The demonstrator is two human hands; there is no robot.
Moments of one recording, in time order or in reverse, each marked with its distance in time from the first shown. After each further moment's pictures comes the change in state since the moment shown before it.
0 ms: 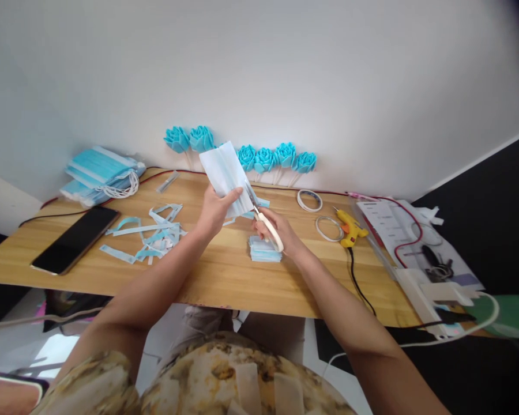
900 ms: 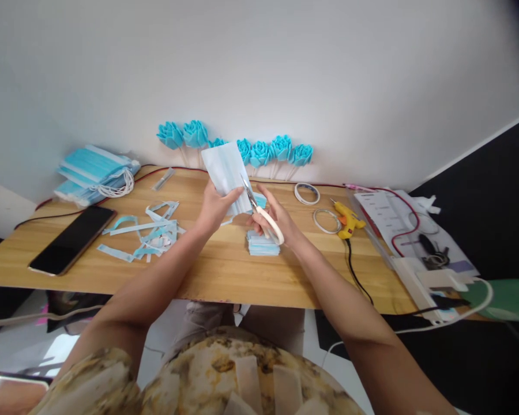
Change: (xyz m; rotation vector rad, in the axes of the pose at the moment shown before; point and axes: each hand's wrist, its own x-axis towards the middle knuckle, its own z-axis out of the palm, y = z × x) left_hand -0.004 -0.002 0.001 0.181 -0.016 0.068; right_hand 0.004 0.004 -0.007 0.100 0.007 0.047
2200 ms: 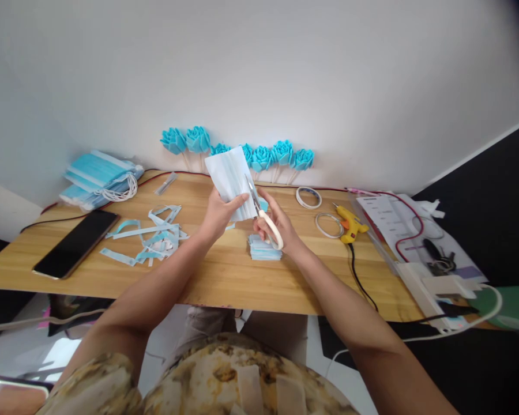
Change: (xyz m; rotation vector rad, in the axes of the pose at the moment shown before) left_hand -0.007 0.001 0.004 -0.138 -0.049 -0.071; right_hand -0.002 0.007 0.004 0.107 -0.048 -0.108
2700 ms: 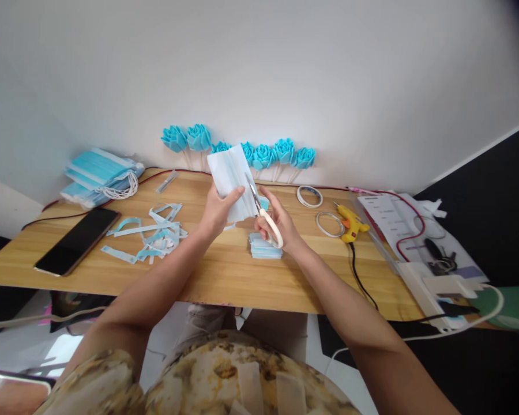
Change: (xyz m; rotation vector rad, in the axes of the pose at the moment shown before) left_hand 0.004 -0.001 -0.003 -0.048 0.010 0.019; right_hand 0.002 0.003 0.001 -0.030 0.031 0.003
